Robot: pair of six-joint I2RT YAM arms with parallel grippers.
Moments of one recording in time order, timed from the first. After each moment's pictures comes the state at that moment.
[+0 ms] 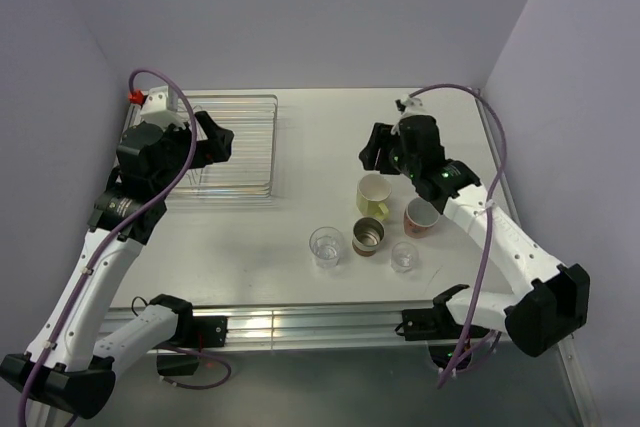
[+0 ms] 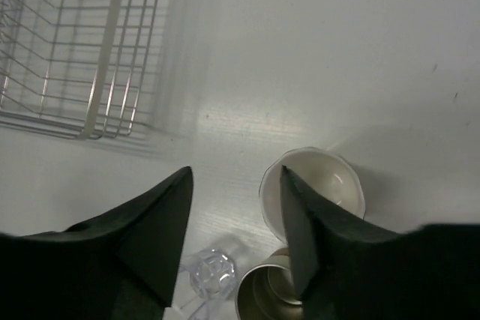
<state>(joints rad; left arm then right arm) -0.32 0.93 1.12 -0.41 -0.07 -0.39 0.42 1.17 1.05 -0.38 0.04 0.46</state>
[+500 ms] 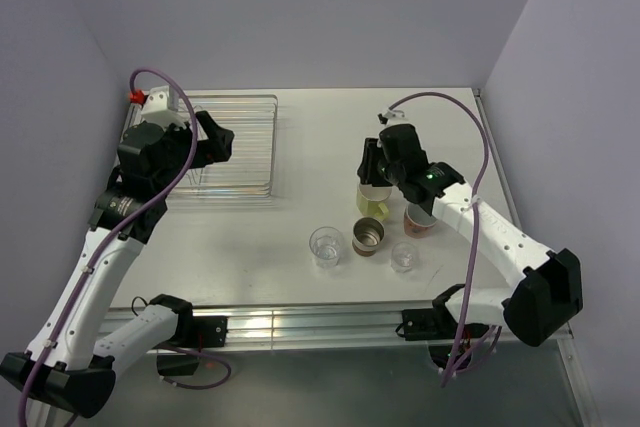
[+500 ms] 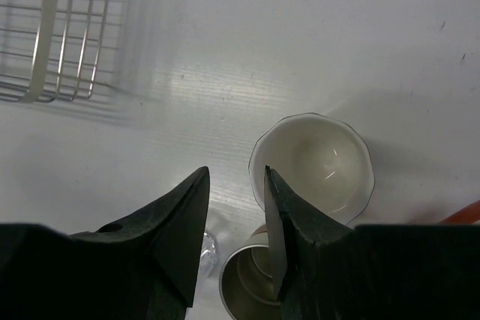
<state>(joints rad) -0.32 0.94 1.12 -0.41 -0.07 -0.39 0.52 1.23 1.04 -0.46 0.12 0.43</state>
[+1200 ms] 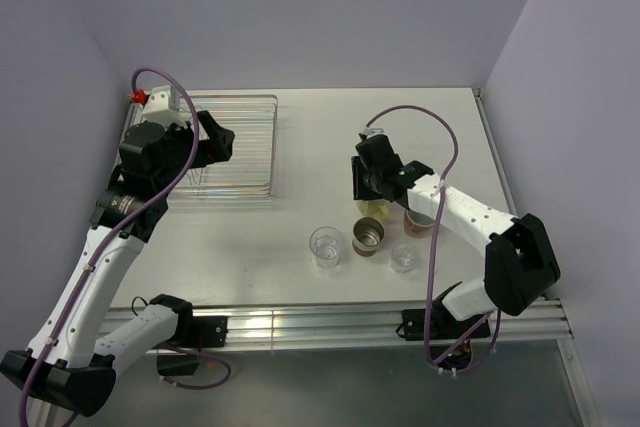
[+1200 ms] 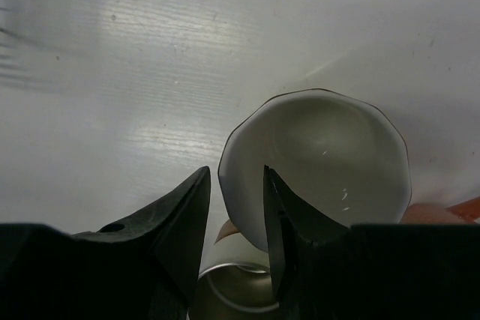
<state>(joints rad) -0.32 0.95 1.12 -0.41 -0.07 -0.39 0.57 1.42 1.01 -0.48 0.16 0.42</state>
